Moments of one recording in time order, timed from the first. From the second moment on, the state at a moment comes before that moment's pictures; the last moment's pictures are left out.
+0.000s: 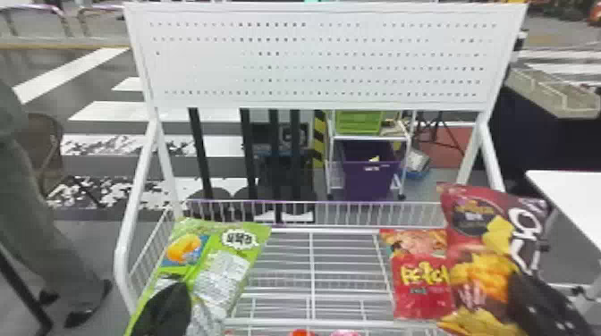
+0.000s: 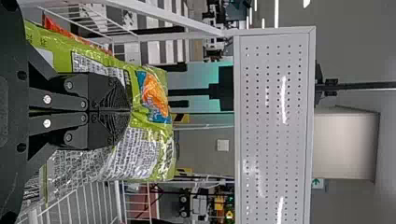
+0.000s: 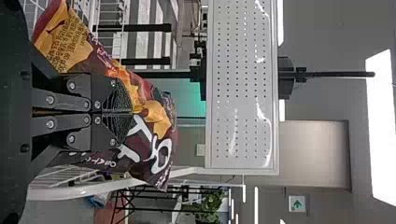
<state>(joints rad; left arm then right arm) 0.80 0.33 -0.10 -2.45 0.13 0.09 0.19 0.91 -0.11 -0.13 -2.50 -0.15 -0.03 0.10</state>
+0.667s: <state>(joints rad) 0.80 0.33 -0.09 -2.46 0.14 0.09 0.19 1.00 -0.08 -0.15 -2.49 -0.14 -0.07 0.14</state>
